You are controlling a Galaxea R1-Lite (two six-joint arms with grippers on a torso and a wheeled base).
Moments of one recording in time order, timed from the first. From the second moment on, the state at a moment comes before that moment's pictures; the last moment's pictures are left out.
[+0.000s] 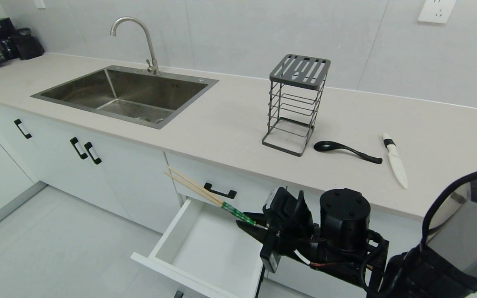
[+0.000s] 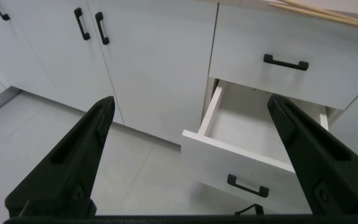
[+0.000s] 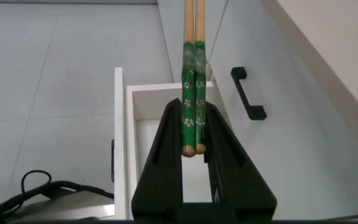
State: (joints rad) left arm 0.00 0.00 0.00 0.00 0.00 0.00; right arm 0.83 2.09 -0.55 -1.29 0.19 -0.21
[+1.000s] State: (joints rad) left arm 0.00 0.00 0.00 0.00 0.00 0.00; right arm 0.86 2.14 -0.55 -1.30 0.19 -0.17
